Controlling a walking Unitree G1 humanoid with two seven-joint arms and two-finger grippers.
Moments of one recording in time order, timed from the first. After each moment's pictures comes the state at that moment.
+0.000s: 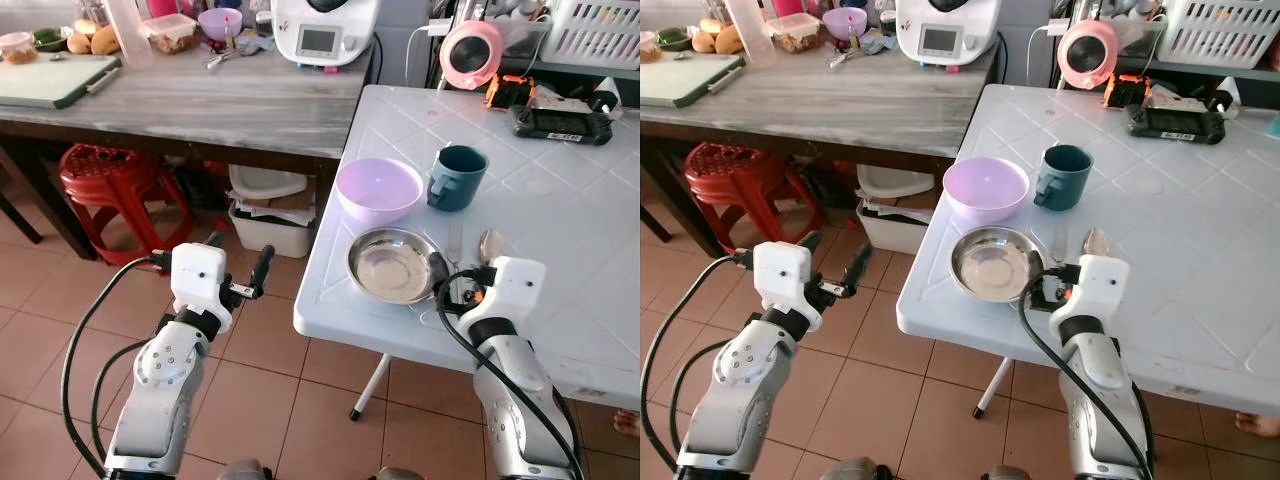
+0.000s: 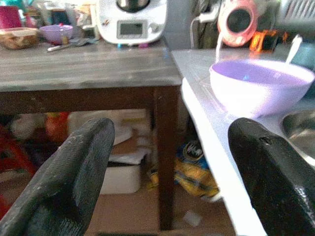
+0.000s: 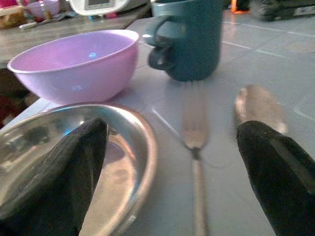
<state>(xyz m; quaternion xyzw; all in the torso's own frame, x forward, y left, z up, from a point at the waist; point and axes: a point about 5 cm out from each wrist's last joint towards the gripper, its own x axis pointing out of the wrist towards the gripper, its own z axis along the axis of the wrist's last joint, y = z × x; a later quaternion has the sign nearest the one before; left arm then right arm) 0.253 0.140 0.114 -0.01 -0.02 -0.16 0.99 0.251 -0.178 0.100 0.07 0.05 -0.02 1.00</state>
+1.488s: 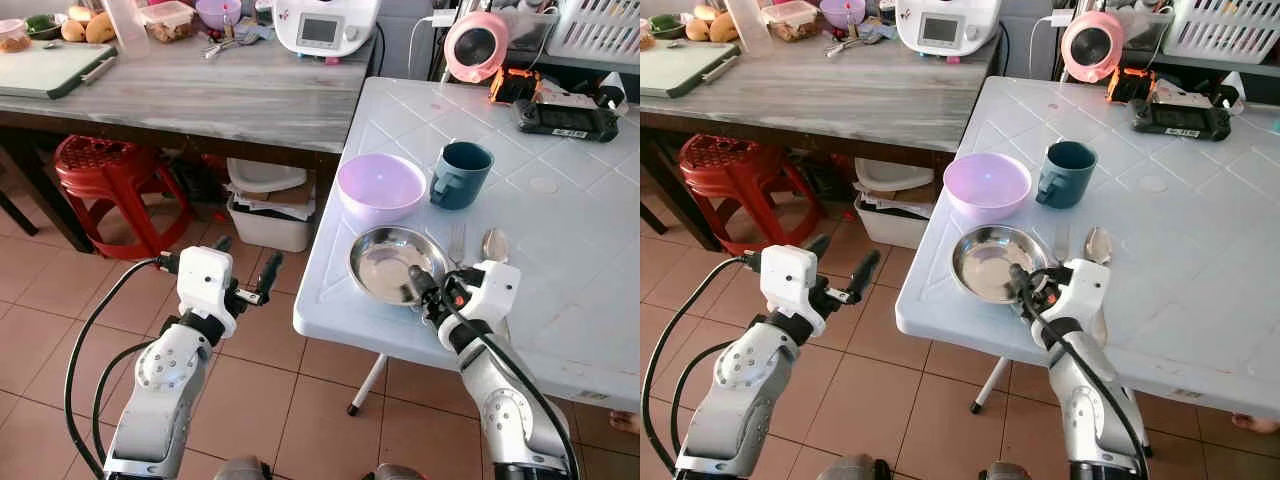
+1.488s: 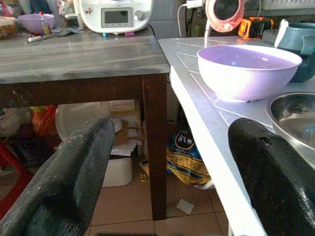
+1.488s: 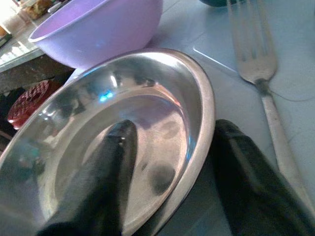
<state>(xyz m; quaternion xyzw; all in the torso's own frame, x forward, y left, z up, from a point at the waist) 0.249 0.137 0.112 0.01 0.00 -0.19 0.98 0.254 -0.166 0.083 0.22 0.14 0.03 0.97</state>
